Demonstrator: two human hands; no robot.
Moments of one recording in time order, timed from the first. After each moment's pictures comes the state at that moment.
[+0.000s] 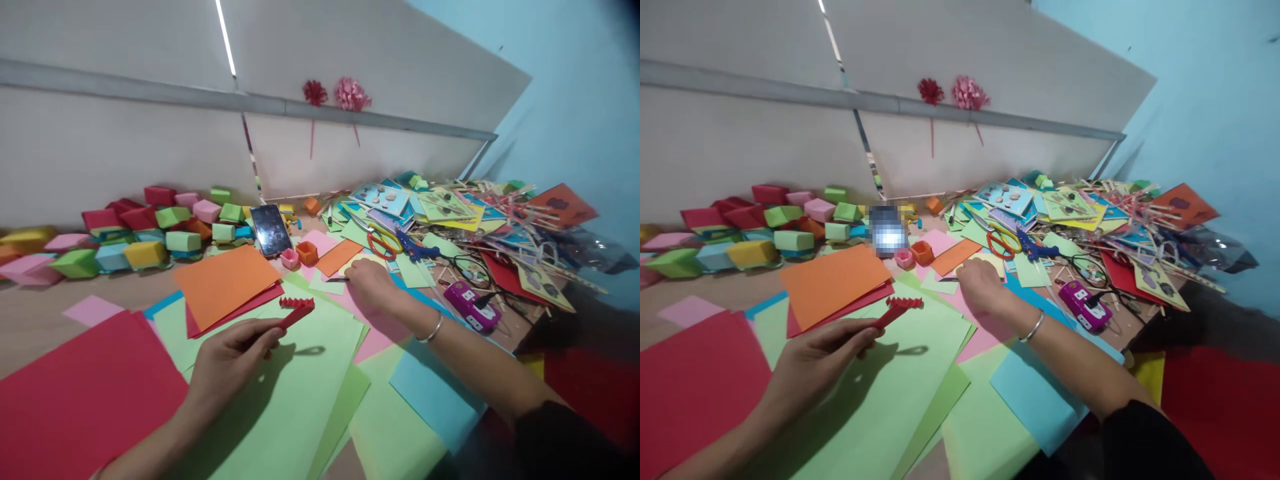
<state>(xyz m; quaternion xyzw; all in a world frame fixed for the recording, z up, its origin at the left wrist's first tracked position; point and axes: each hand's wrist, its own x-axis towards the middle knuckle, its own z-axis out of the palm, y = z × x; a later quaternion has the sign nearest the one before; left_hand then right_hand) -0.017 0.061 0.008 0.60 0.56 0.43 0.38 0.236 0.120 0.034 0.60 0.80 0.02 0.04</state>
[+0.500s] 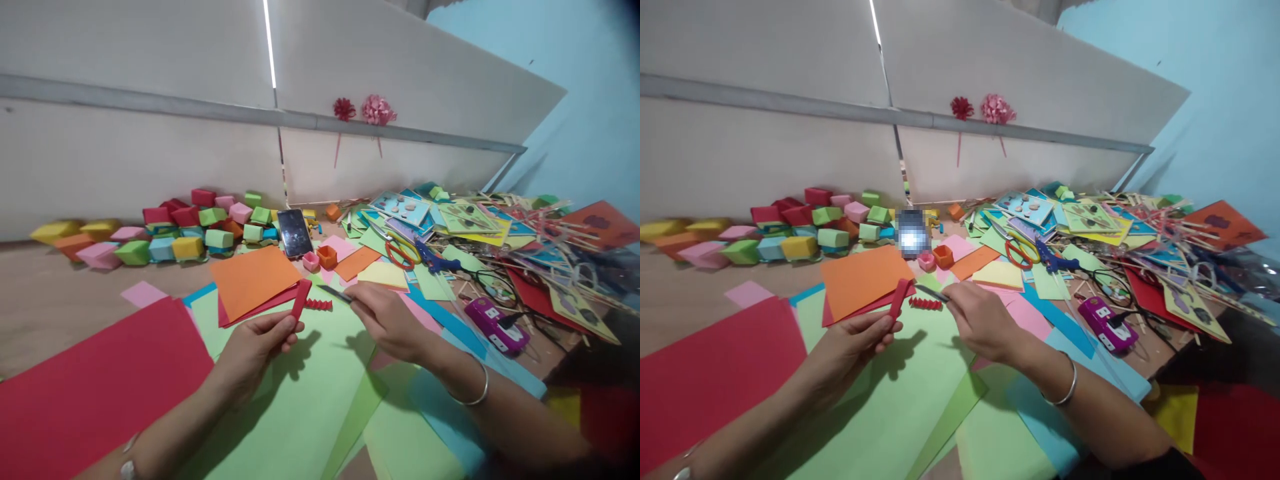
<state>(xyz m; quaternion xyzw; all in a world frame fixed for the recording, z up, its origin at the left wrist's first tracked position) -0.020 0.072 0.009 0.31 0.53 0.42 0.67 0.211 0.069 0.050 0.43 0.85 -0.10 -0.28</state>
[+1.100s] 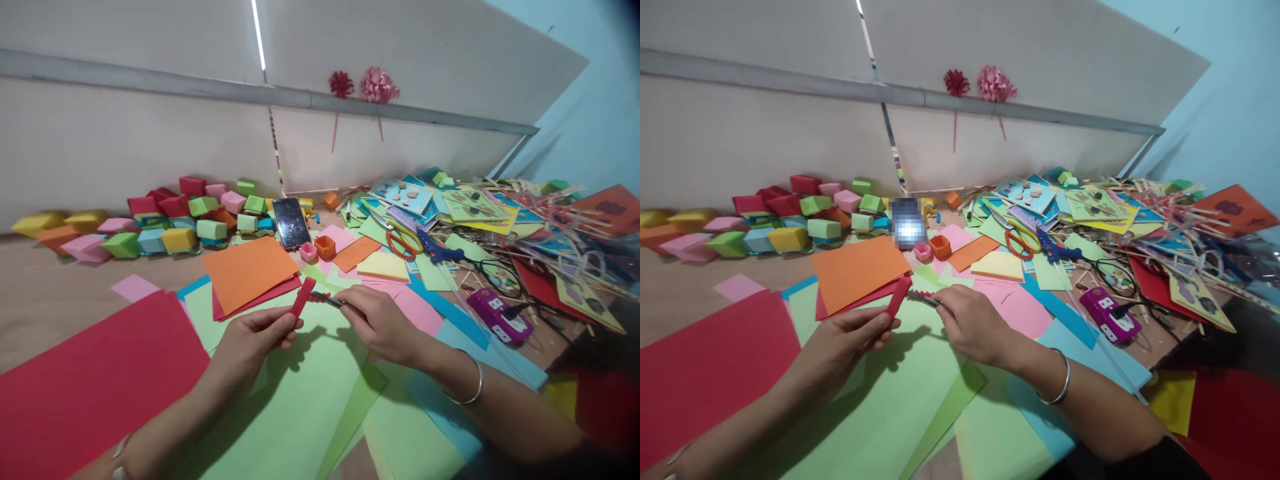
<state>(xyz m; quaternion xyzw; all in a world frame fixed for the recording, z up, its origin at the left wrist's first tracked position) -0.018 0.067 0.010 0.37 0.56 0.42 0.62 0.200 0.065 0.036 0.45 0.83 -0.20 -0.27</state>
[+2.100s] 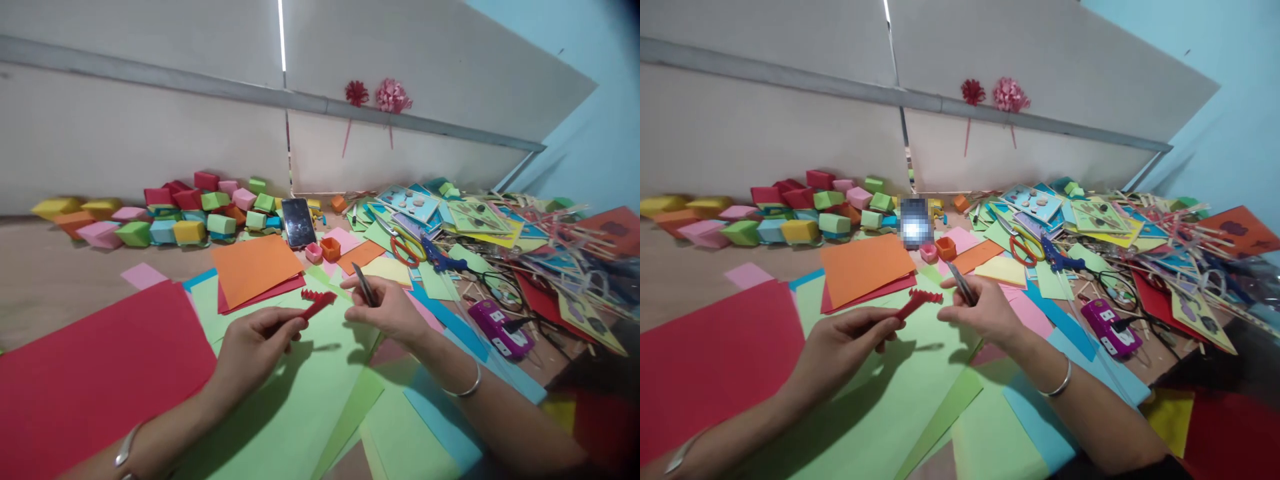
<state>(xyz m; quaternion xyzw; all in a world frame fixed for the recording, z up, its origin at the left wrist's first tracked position) -0.015 0.057 0.020 0.56 0.57 0.42 0.43 0.206 0.075 0.037 0.50 0.59 -0.52 -0.37</state>
